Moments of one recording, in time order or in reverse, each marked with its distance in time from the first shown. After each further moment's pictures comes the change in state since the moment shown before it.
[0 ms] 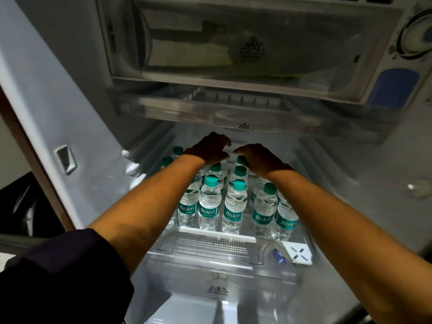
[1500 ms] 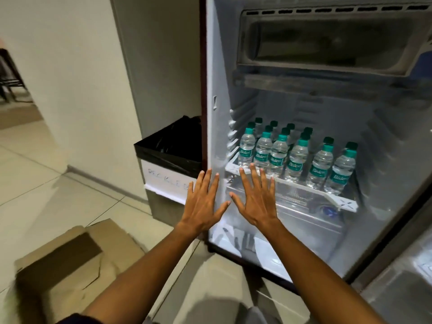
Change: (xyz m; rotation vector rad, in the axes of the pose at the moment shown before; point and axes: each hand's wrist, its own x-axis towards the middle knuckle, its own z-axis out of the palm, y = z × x) left_hand -0.413 -0.034 0.094 0.354 0.370 -0.342; right_hand -0.229 -0.207 0.141 -0.019 0.206 -0.139
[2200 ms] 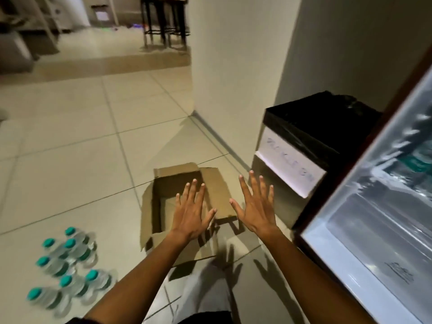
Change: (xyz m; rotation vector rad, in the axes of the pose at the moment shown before) left_hand -0.252 -0.206 -0.038 0.189 -0.134 -0.752; right_hand -0.046 -0.275 0.105 0.206 -0.280 -0.539
